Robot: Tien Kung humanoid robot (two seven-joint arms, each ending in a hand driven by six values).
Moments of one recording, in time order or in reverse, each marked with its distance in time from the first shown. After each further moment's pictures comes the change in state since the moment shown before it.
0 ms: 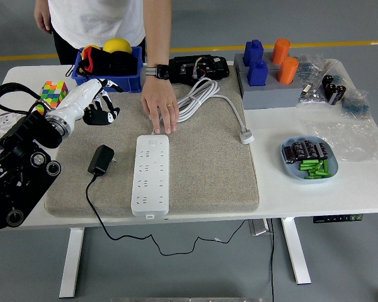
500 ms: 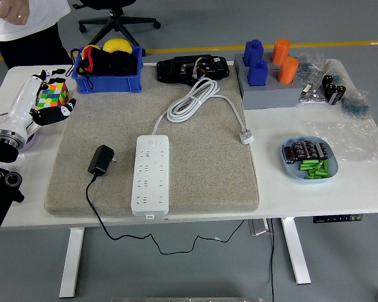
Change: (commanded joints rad) left arm 0.175 -0.021 -0.261 -0.058 -0.065 0.087 -0.103; right arm 0.011 -0.004 -0.002 0.001 -0.005 -0.001 0.001
